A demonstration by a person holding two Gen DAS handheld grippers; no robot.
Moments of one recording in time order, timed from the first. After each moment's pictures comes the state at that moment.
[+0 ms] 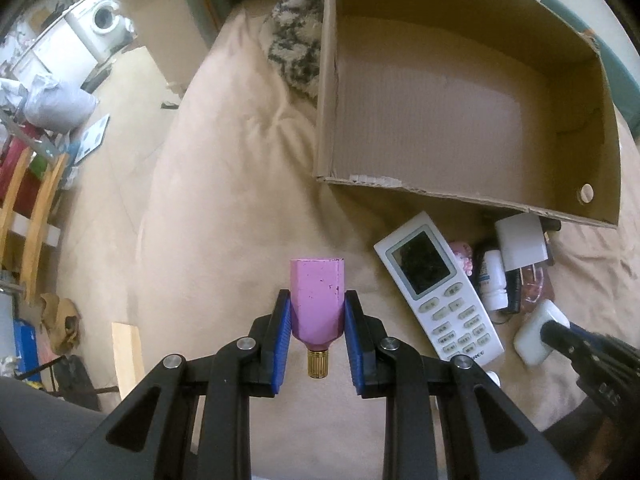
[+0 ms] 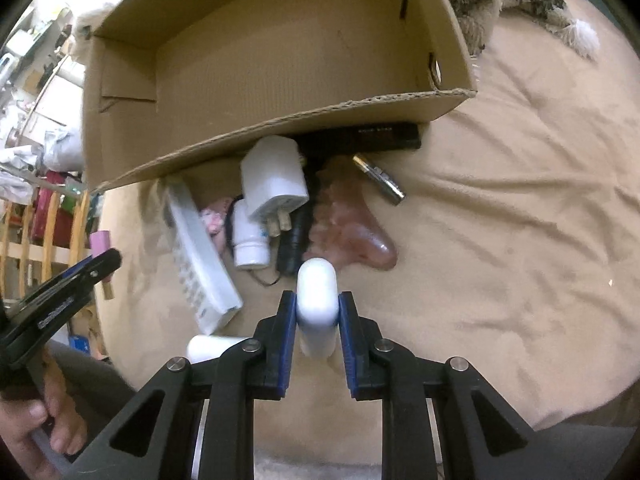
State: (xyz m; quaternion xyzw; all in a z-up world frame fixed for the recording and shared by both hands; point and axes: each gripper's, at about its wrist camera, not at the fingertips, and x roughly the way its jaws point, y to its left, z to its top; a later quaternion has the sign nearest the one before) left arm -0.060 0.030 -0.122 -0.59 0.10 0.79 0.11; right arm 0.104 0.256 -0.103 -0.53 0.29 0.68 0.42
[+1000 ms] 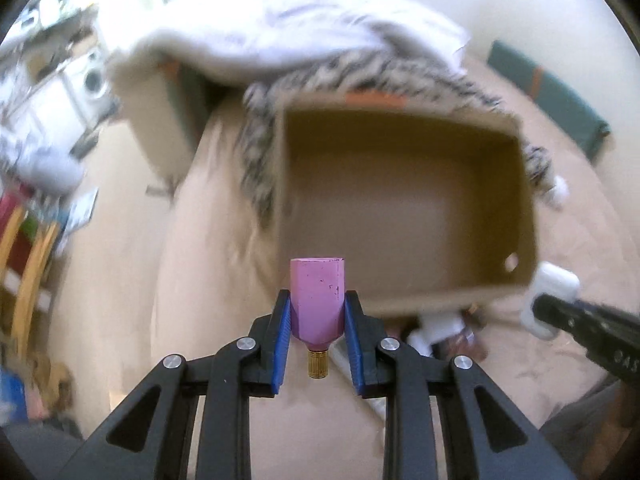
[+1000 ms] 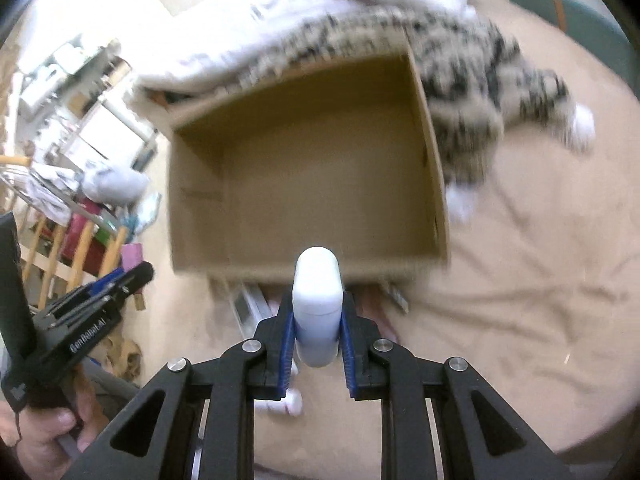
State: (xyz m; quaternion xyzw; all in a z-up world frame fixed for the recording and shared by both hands) left arm -0.016 0.061 -0.022 -0.45 0.11 0.85 0.23; right arm 0.081 0.253 0.009 -0.43 0.22 0.78 0.39
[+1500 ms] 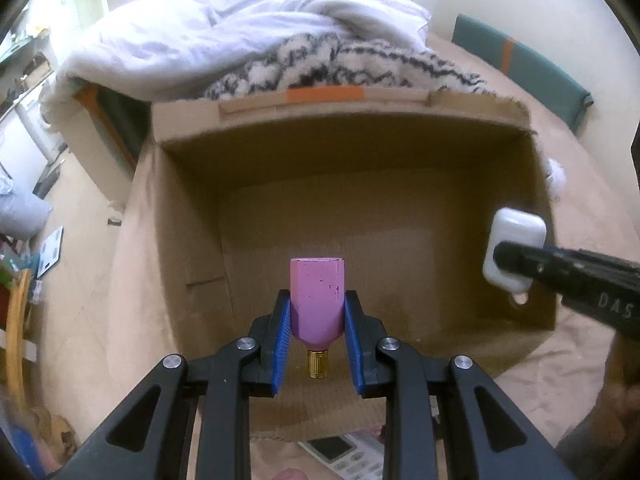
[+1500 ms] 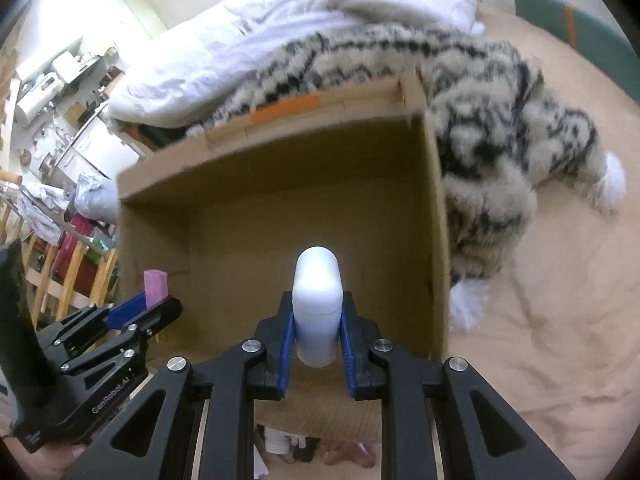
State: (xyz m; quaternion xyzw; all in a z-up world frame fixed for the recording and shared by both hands) left arm -0.087 0.135 -0.085 -0.46 0.16 0.82 0.30; right arm 0.031 0.347 -0.040 -0.44 0.22 0.77 0.40
